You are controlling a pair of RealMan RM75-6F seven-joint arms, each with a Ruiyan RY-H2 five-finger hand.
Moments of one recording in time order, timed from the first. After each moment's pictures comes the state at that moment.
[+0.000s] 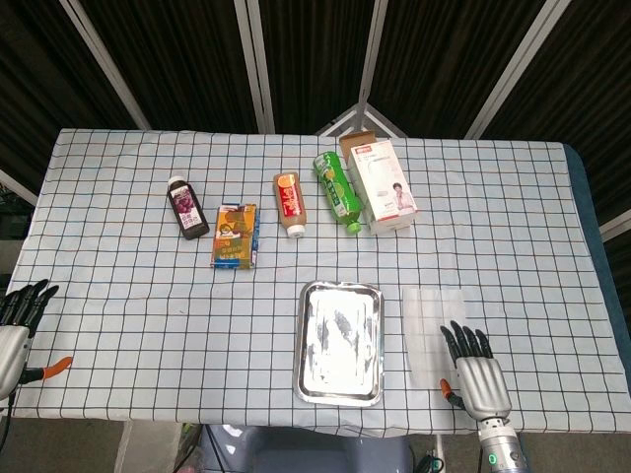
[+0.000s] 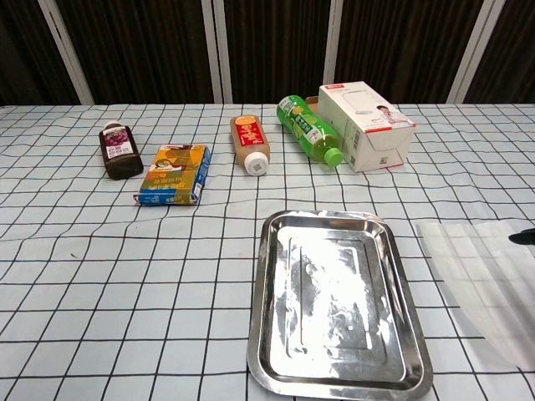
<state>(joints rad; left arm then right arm) -0.07 -1.08 0.01 -1.62 1.52 1.46 -0.02 0.06 -1.47 -0.02 -1.74 -1.37 1.34 -0.50</state>
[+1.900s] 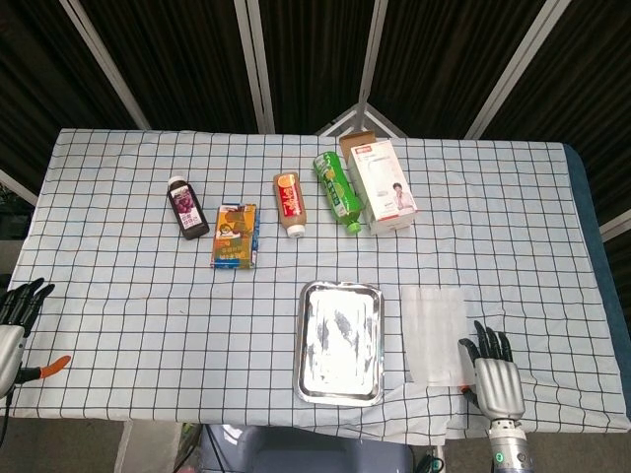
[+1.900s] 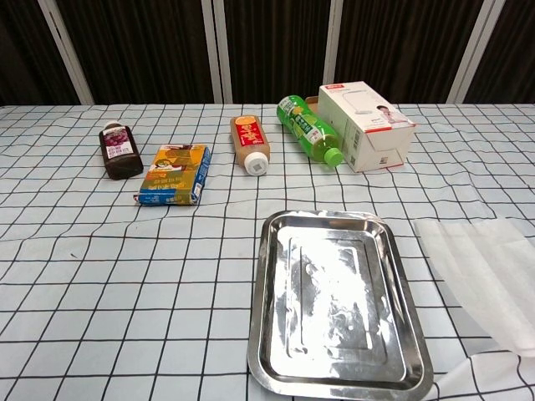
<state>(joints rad) -0.06 -1.07 0.00 -1.63 1.52 1.47 -0.05 0.03 -1.59 -0.01 -1.49 -1.38 1.42 -0.37</state>
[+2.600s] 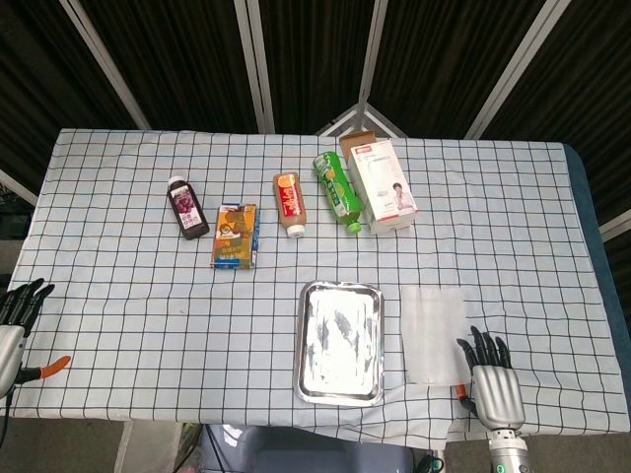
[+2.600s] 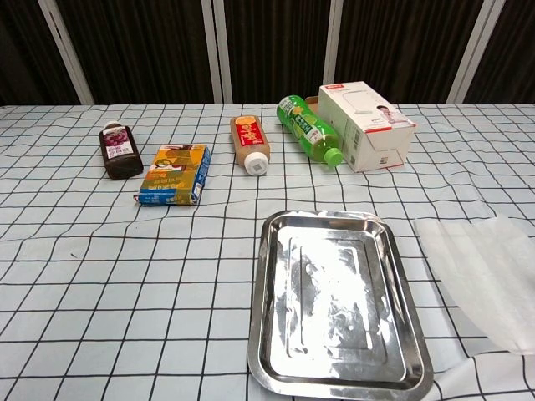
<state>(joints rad) -0.06 -1.07 0.00 -1.63 1.51 1.46 -0.04 0.00 -1.54 -0.04 -1.60 -1.42 1.45 -0.42</state>
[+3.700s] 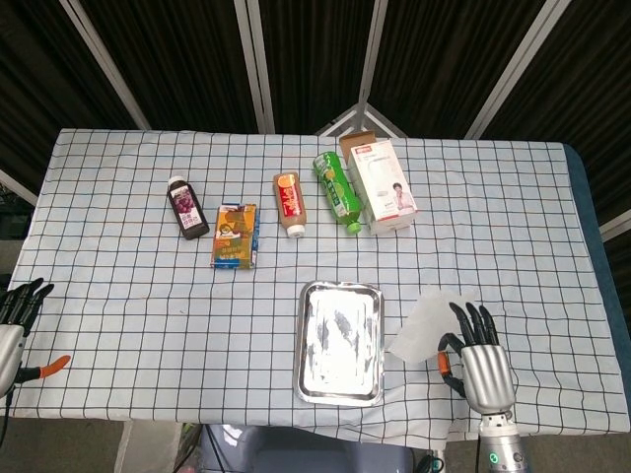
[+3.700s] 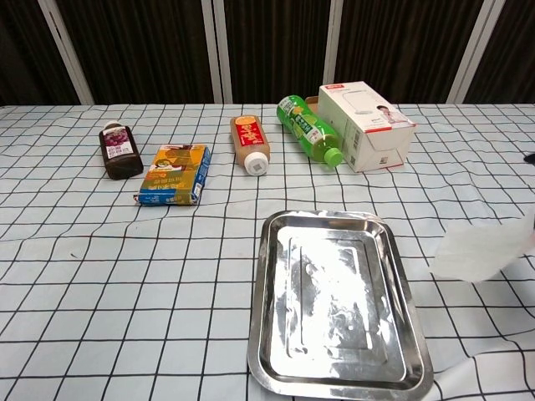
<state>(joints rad) -0.06 -1.07 0.00 -1.63 1.51 1.46 -0.05 0.06 -1.54 0.02 -1.67 -1.63 1.54 -0.33</state>
